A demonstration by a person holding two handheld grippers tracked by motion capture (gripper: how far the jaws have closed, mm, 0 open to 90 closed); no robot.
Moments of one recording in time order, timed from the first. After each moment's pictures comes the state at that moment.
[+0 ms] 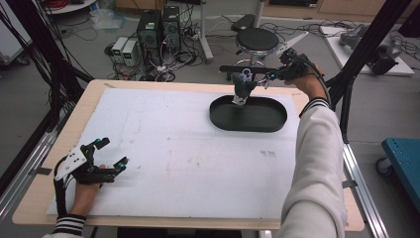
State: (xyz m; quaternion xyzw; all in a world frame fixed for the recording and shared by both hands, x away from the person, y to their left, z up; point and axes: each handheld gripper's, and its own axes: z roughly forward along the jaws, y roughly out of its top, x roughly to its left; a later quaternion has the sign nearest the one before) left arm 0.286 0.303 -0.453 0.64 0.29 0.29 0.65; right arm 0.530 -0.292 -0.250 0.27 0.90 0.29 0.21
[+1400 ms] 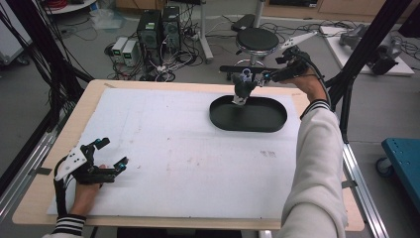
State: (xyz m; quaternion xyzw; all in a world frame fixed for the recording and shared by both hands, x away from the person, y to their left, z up) left arm 0.285 0.302 -0.453 0.64 0.29 0.29 0.65; right arm 0.526 -0.294 -0.247 0.29 0.85 0.38 0.24
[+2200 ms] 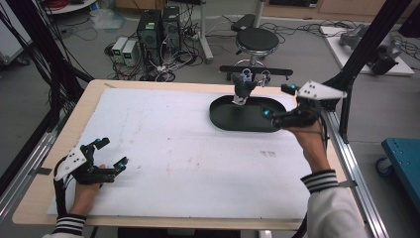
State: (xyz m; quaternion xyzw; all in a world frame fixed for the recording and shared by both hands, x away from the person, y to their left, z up) left arm 0.285 0.303 -0.454 0.64 0.29 0.29 0.65; right arm 0.362 -0.282 -0.282 0.28 0.73 0.56 0.27
